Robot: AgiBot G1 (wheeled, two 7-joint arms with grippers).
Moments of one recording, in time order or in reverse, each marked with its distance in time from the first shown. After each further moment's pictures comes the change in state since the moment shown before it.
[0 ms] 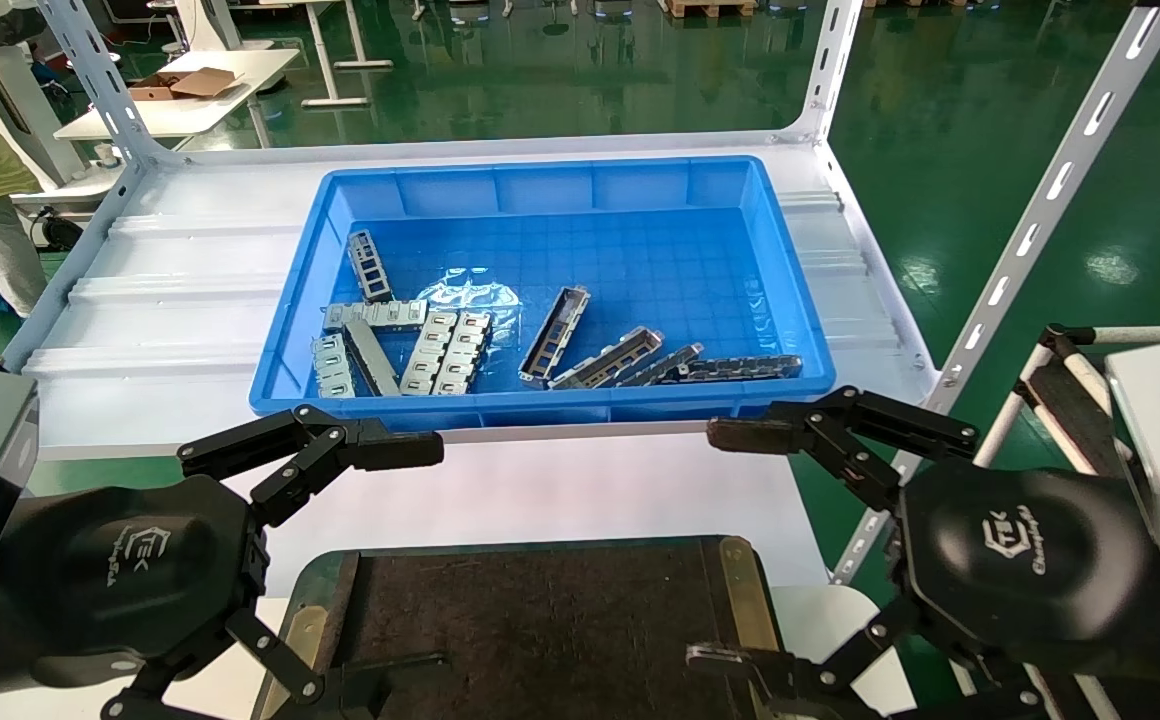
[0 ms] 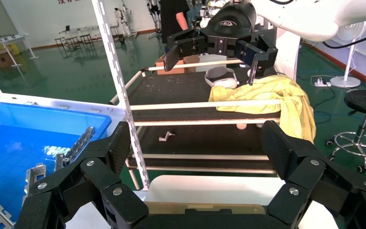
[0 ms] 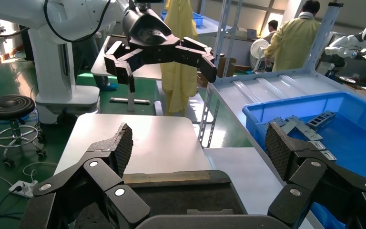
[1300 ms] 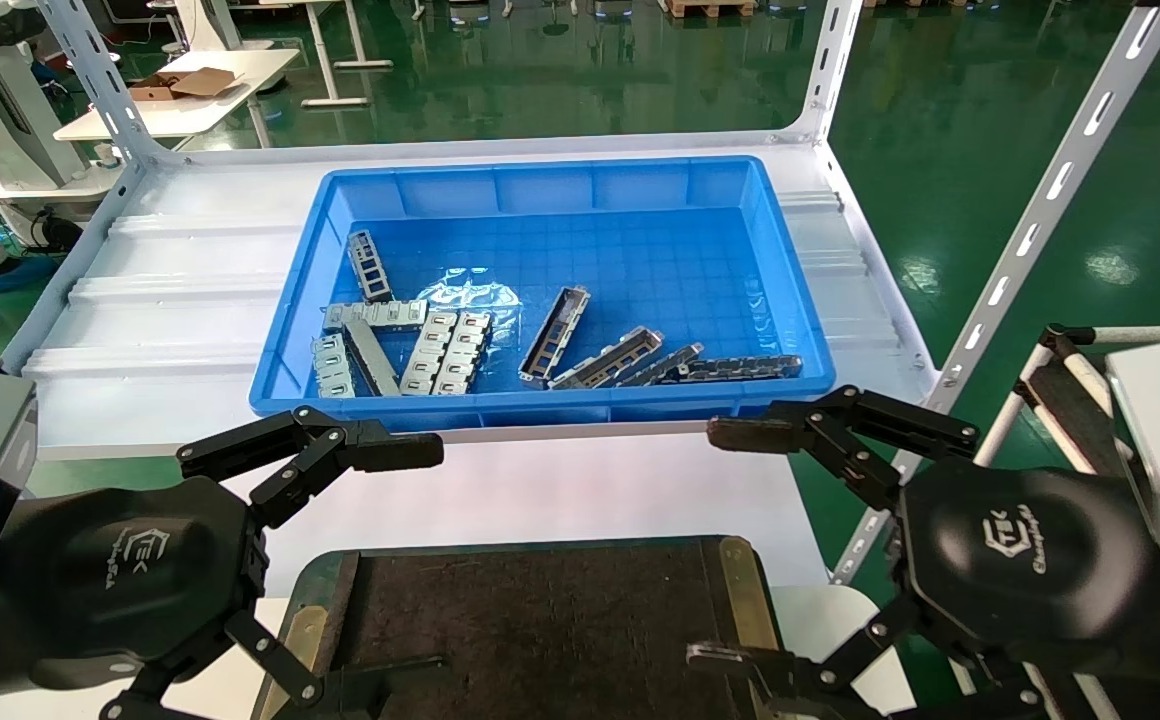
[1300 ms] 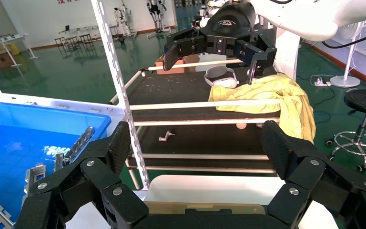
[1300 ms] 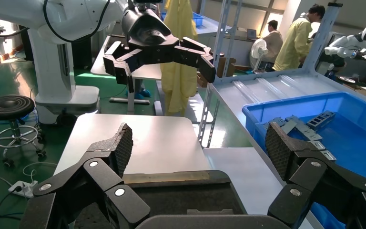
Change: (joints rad) left arm 0.001 -0.001 -0.001 -0.002 0.000 0.000 -0.001; right arm -0.002 -0.003 0.007 0.001 -0.005 -0.003 0.004
